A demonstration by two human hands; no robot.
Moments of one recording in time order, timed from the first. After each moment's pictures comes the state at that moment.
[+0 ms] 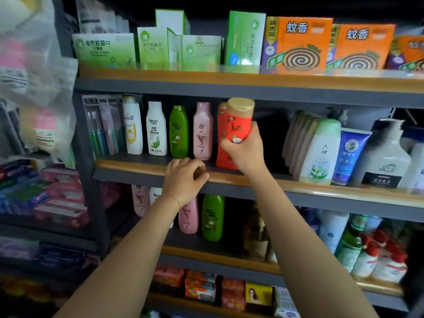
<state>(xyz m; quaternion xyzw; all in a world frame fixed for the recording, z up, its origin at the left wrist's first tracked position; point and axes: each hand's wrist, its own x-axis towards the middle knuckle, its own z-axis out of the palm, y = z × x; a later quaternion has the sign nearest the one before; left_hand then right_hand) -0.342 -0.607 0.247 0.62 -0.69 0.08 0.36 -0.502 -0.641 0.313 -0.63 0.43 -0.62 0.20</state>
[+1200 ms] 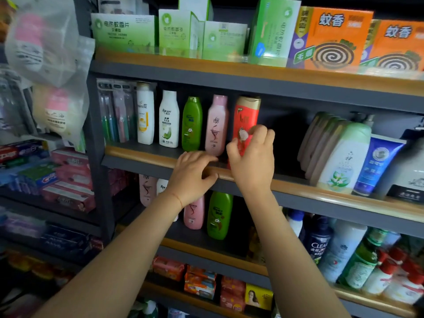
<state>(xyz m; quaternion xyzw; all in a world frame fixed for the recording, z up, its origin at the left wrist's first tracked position) -0.332 -0.601 0.241 0.57 -0.72 0.07 0.38 -0.477 -0.617 0.287 -0.65 0.45 -0.61 -0.10</state>
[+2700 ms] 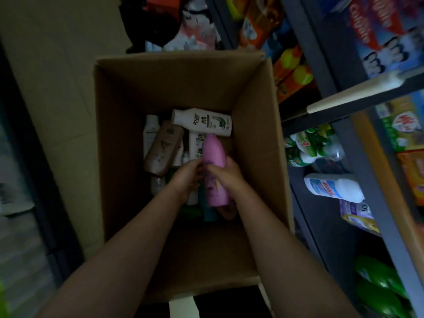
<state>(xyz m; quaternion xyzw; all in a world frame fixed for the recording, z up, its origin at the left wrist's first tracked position) -0.092 -0.334 -0.361 0.58 0.26 -0.53 0.57 -0.140 -0.449 -0.365 -0.64 0.48 0.20 0.56</state>
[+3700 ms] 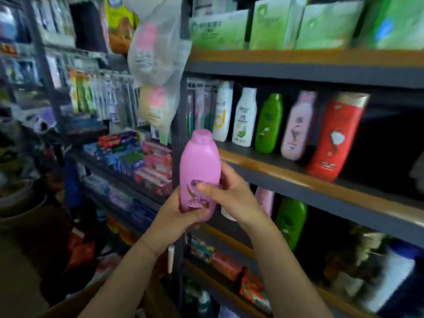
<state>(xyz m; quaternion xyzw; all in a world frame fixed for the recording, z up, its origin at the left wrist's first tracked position) -0.223 -0.468 0.173 0.56 -0.44 -0.32 0.62 -0.351 -0.562 0.227 -0.73 0.15 -0.35 0.56</state>
